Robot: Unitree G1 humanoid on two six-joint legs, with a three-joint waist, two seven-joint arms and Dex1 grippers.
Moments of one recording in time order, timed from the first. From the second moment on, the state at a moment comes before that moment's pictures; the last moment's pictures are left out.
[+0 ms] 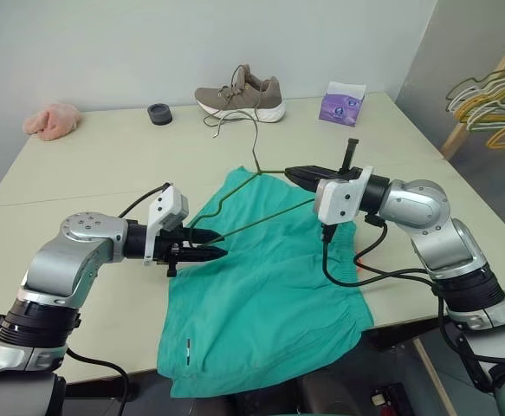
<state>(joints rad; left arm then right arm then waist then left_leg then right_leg) -0.43 0.85 -0.05 -0.07 -0.47 0.58 -1.26 -0.69 -0.58 0.26 -0.08 -0.21 -0.25 0.74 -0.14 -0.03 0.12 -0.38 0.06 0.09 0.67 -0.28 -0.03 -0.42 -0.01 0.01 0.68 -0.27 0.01</state>
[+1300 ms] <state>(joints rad) -0.42 0.86 -0.10 -0.07 -0.26 0.31 -1.23 -0.54 -0.82 0.20 -0.33 0.17 0.56 1.02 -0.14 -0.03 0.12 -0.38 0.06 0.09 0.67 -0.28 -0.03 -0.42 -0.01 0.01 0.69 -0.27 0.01</state>
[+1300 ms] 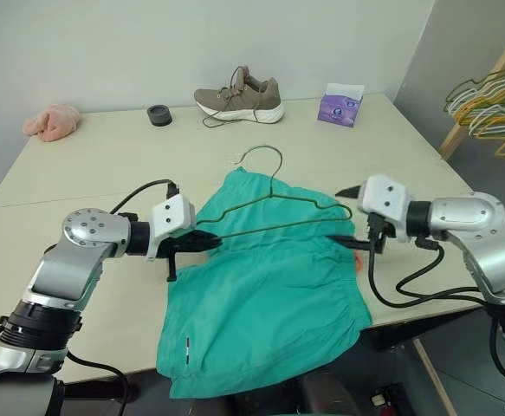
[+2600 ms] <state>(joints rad) -0.39 0.80 0.01 -0.04 -0.32 0.34 -1.16 -0.56 -0.80 0.25 -0.28 0.26 0.90 1.06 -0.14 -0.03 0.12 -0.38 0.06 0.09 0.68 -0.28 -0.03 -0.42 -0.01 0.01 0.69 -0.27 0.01</state>
